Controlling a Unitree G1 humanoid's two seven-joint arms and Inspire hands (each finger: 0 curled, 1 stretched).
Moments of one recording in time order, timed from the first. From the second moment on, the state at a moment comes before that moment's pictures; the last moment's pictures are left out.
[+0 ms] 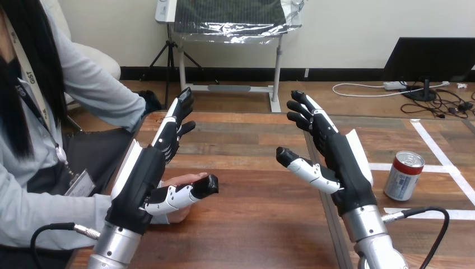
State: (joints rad) left arm -0.22 0.21 -0.01 0.84 -0.05 -1.14 -0.28; right arm -0.38 -0.14 -0.01 1.03 -0.15 -1.02 0.00
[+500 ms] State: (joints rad) left arm -0.22 0.21 -0.01 0.84 -0.08 -1.13 -0.30; right arm -0.38 -0.17 -0.03 0.95 -0.15 -1.02 -0.03
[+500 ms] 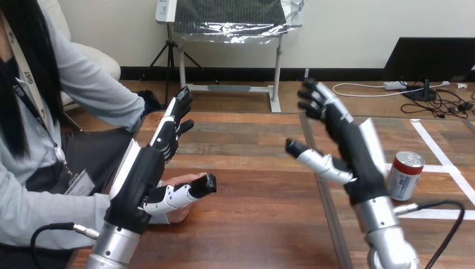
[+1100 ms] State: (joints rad) left arm -0.22 0.19 -0.01 0.83 -0.11 -1.11 -0.32; right arm -0.38 -0.21 -0.08 0.79 -0.07 -1.02 -0.03
